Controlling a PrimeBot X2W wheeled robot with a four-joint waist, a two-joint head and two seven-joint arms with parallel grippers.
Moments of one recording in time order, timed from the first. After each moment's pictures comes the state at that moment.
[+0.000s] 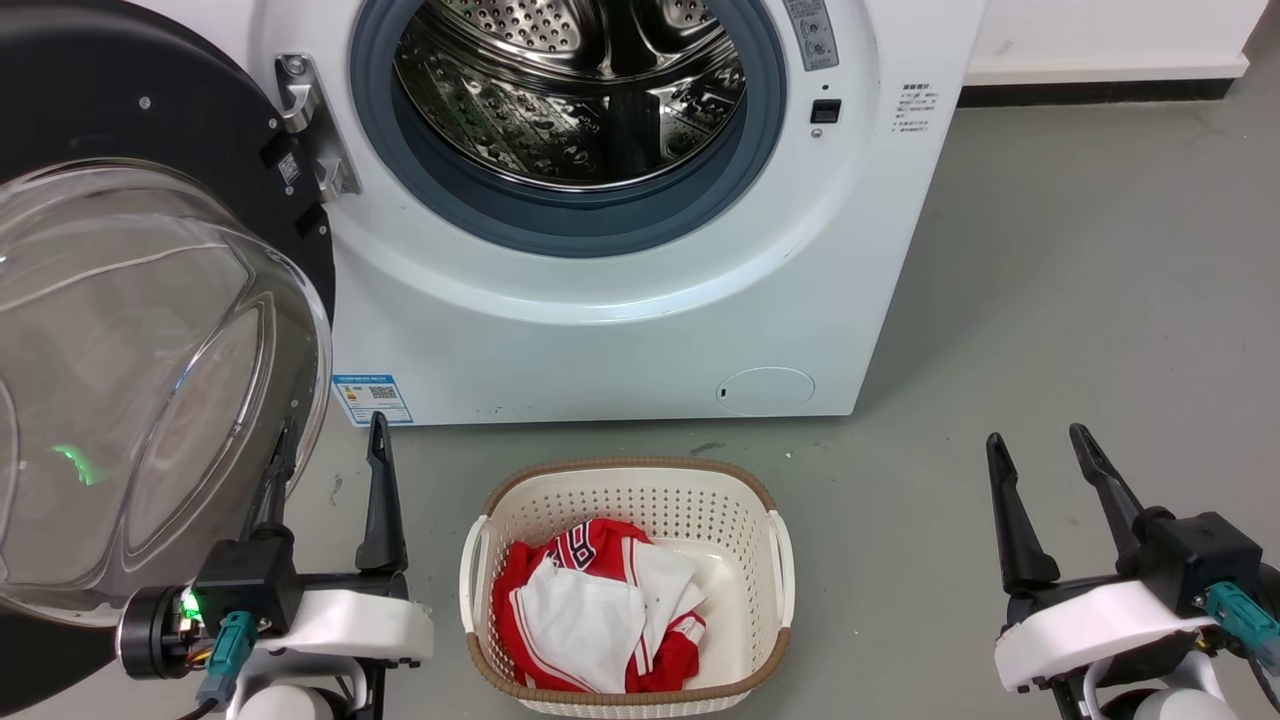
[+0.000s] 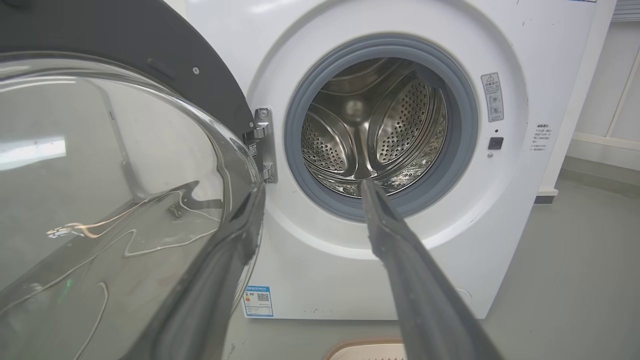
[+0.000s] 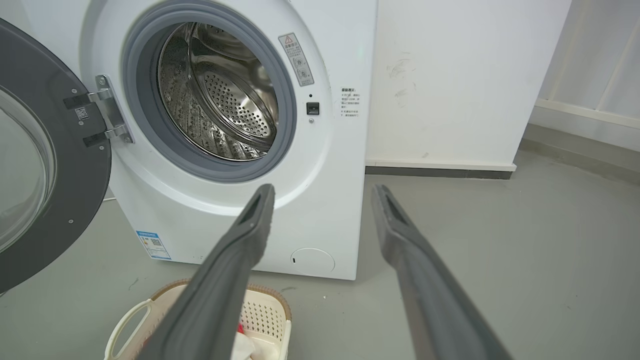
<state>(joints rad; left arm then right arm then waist) -0.07 0.14 -0.06 0.05 -0.15 0.09 -0.26 -0.01 -0.05 -0.01 0.00 0.07 0.13 -0.10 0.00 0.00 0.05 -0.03</state>
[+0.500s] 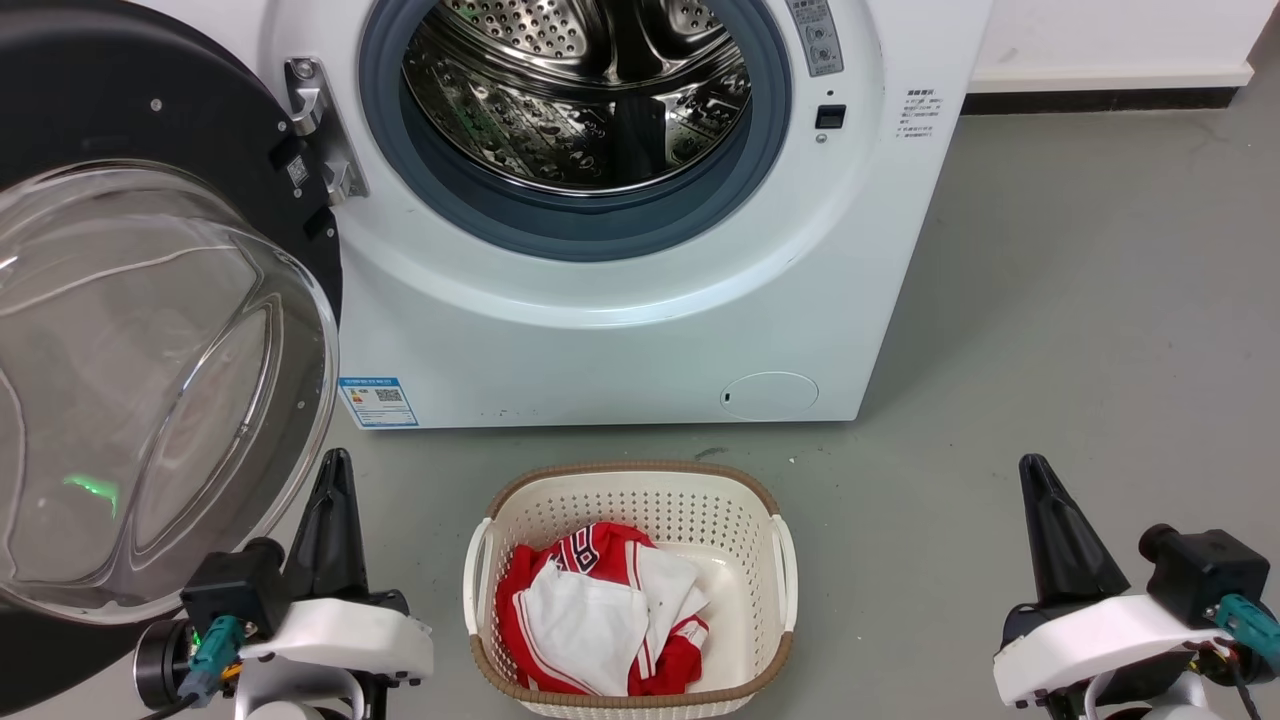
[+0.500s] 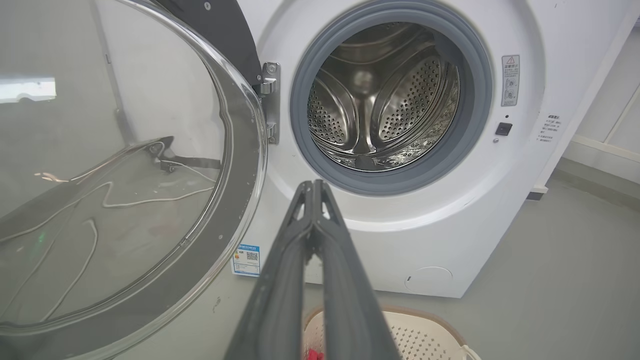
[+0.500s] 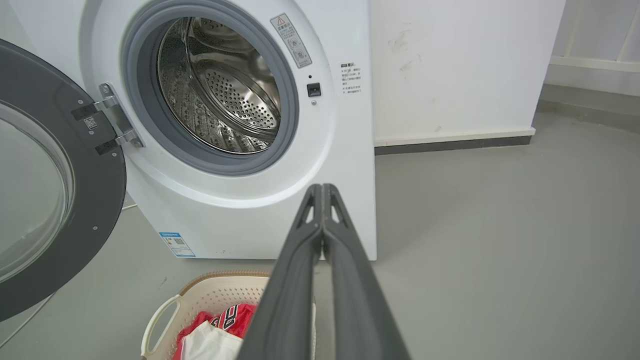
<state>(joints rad) -0.05 0.12 -0.05 0.10 -0.23 0.08 -0.23 0.01 -0.05 -0.01 0.04 0.17 0.13 -0.10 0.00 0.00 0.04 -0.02</state>
